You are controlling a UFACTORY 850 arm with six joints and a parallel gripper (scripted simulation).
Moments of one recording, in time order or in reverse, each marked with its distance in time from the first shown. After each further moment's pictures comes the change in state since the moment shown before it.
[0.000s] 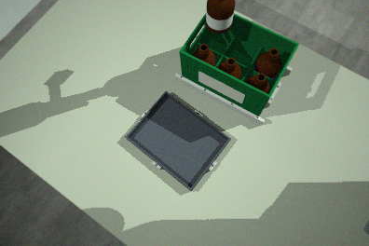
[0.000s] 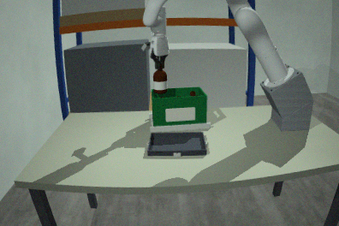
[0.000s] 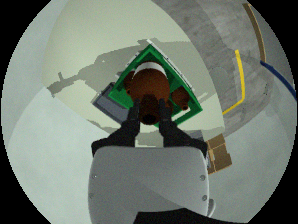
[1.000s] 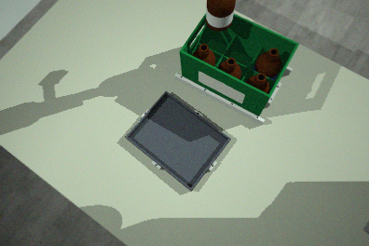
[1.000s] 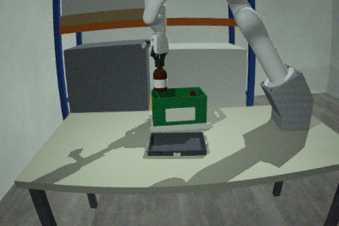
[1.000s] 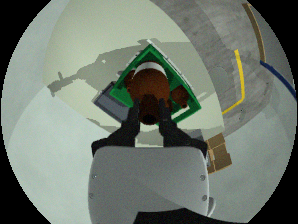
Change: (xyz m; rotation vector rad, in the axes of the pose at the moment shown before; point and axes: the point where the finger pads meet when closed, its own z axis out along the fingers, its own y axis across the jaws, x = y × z) arm 0.000 0.000 -0.011 0.000 0.000 0.000
